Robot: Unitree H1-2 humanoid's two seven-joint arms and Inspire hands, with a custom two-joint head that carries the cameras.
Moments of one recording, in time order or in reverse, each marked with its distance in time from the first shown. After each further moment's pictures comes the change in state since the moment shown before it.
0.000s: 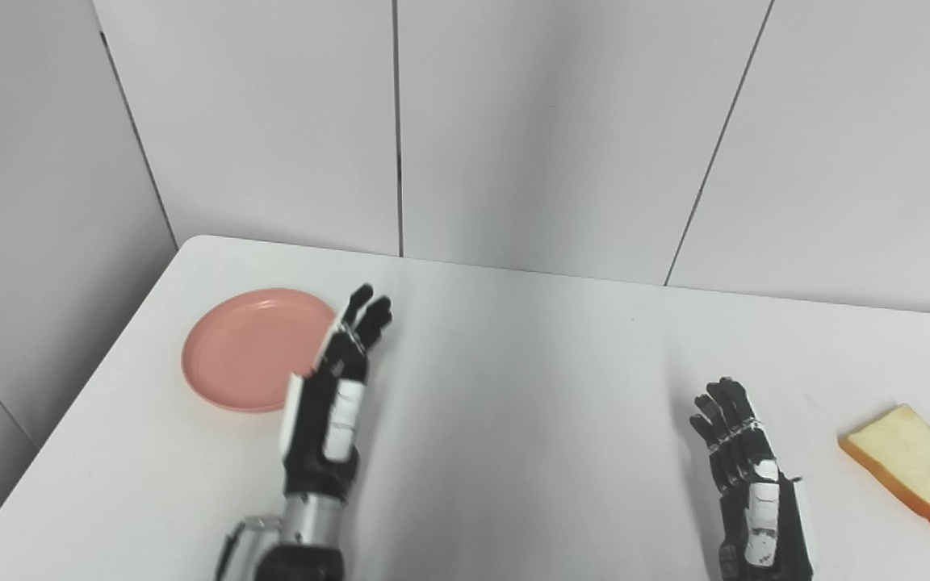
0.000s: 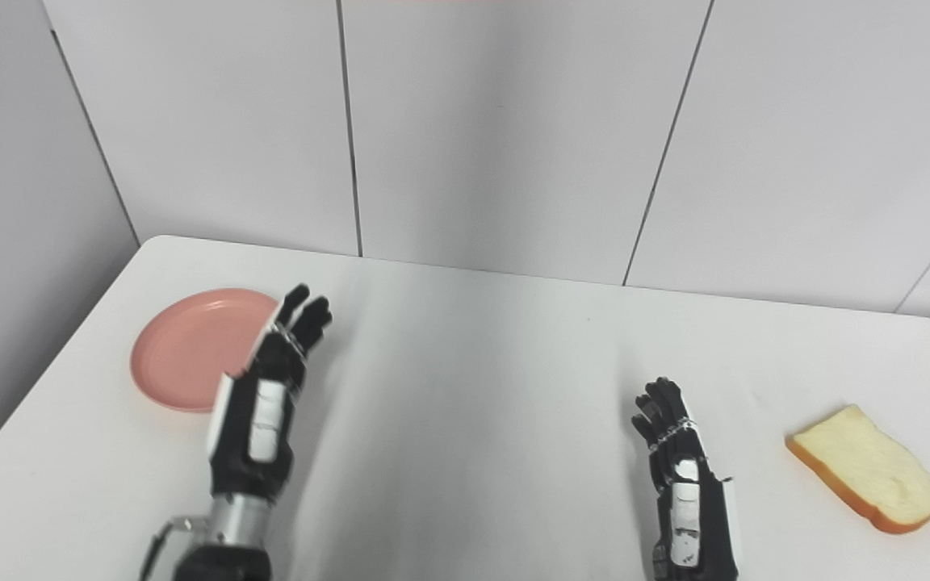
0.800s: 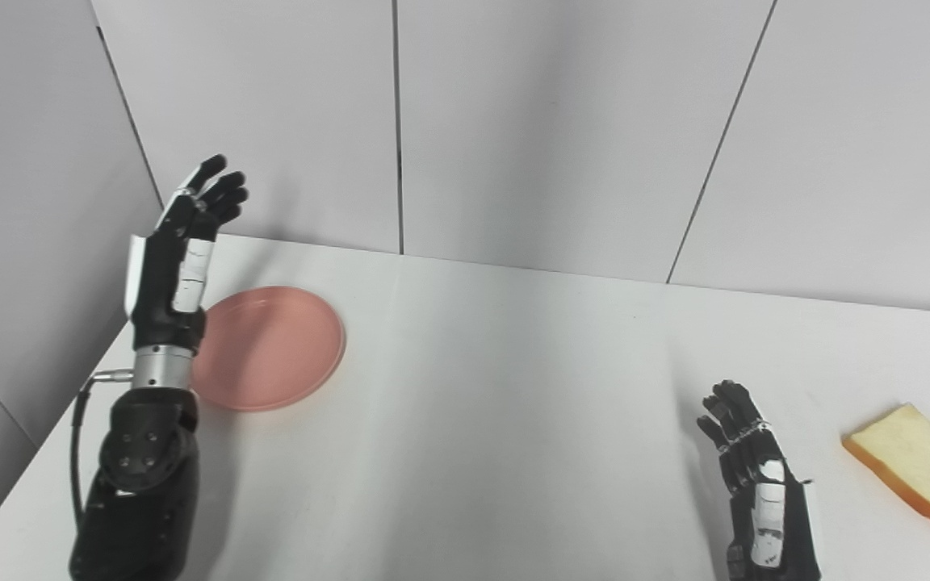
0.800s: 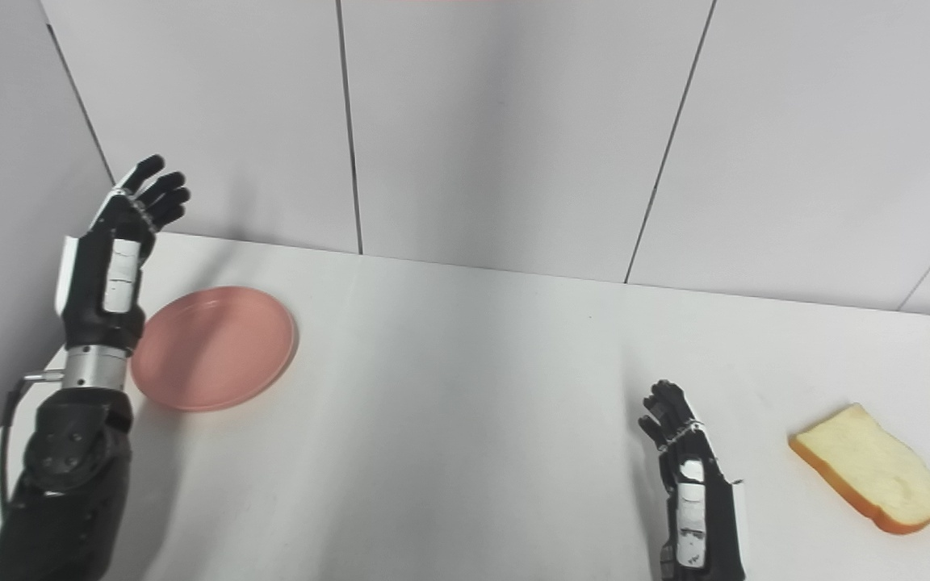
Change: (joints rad) left arm -0.305 0.341 0.265 0.398 -0.094 -0.051 -0.032; right arm 0.002 0.017 -0.016 -0.008 -0.025 0.000 -0.030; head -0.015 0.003
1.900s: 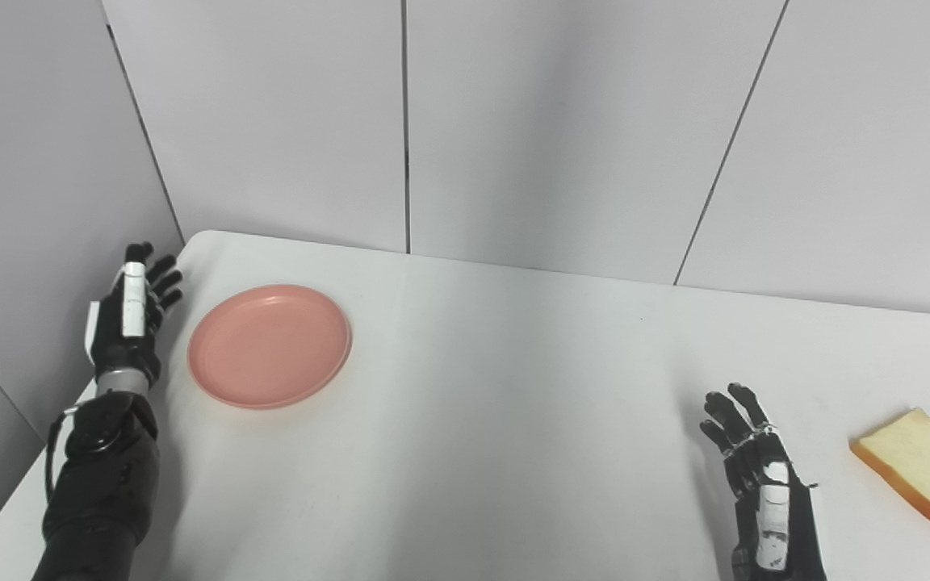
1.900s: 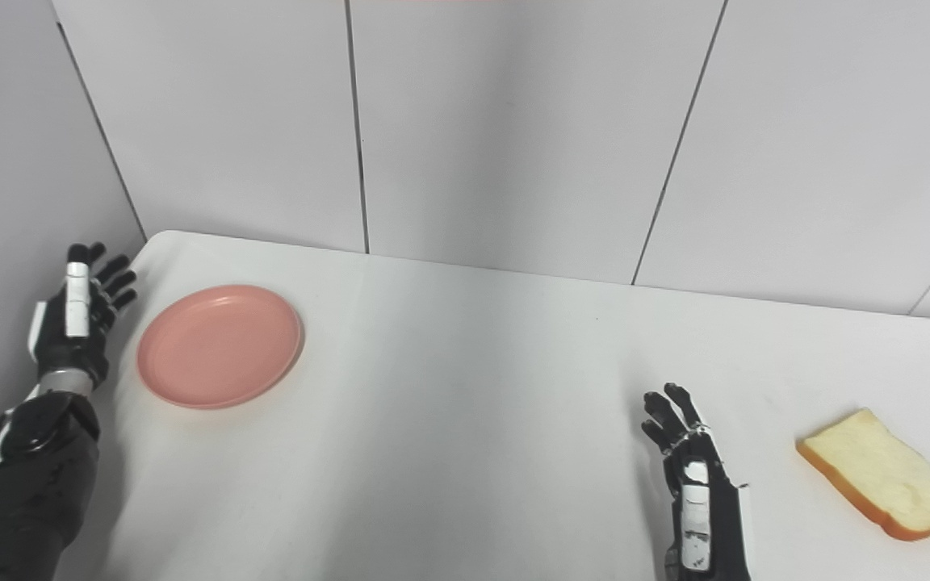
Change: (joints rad) left arm -0.184 0.066 0.100 0.674 -0.169 -0.027 -0.057; right arm 0.009 -0.003 0.000 -0.013 0.001 0.016 0.000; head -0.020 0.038
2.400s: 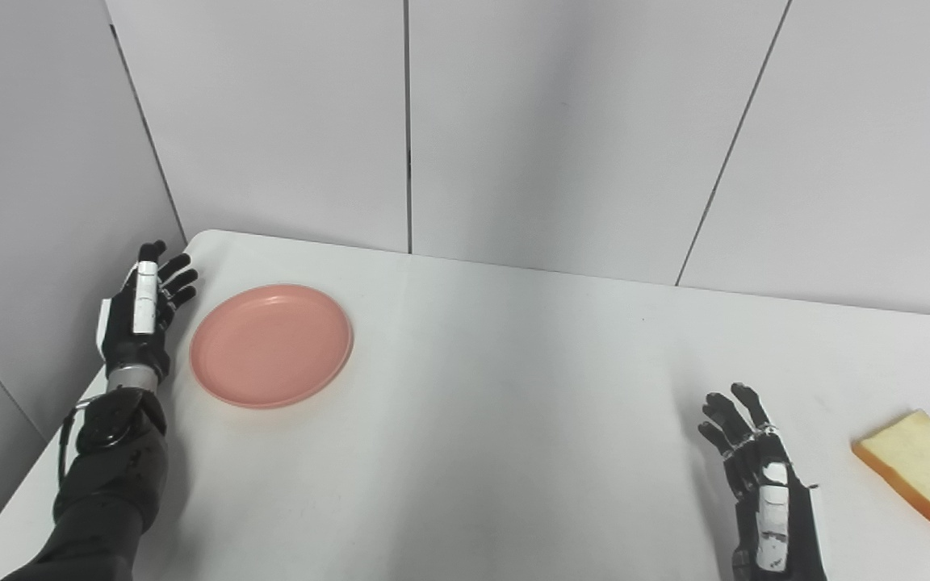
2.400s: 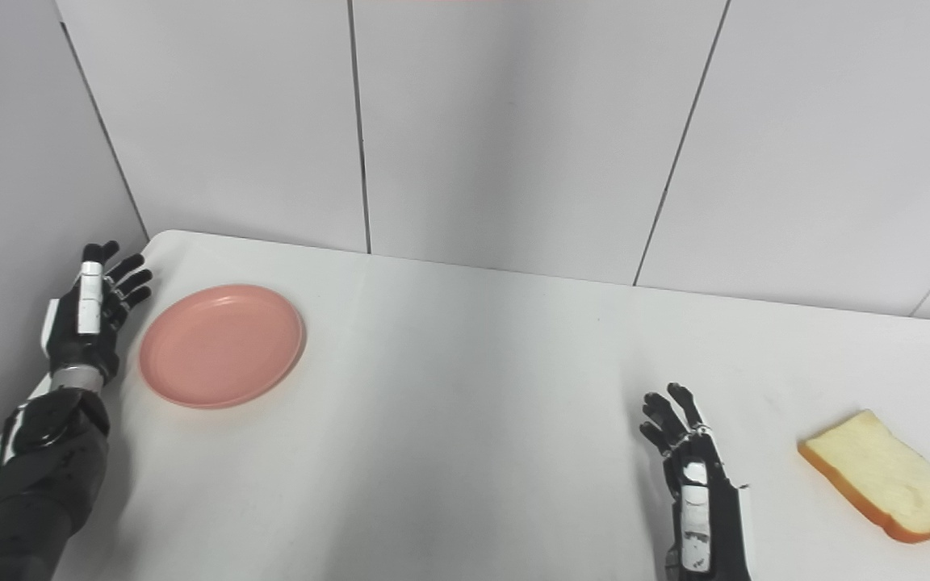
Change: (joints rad) left arm -0.039 0.010 -0.032 0.100 -0.015 -0.076 -0.025; right arm -0.001 0.000 0.000 0.000 -0.005 0.003 -0.002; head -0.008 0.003
